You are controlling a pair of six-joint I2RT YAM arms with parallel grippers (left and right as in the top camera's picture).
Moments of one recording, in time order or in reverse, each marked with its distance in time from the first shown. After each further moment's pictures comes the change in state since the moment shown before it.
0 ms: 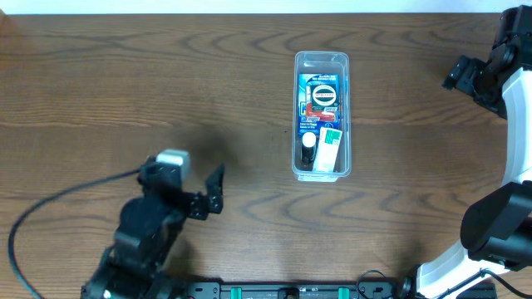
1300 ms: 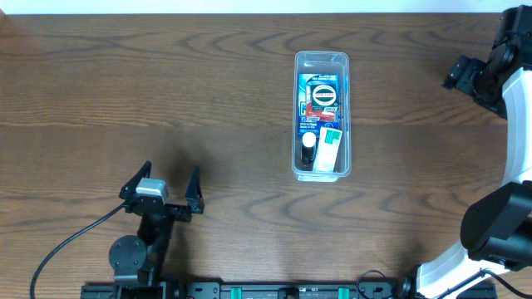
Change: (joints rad) left arm 0.356 -0.408 -0.454 0.366 0.204 0.147; right arm 0.000 0.000 0.000 0.000 0.000 0.000
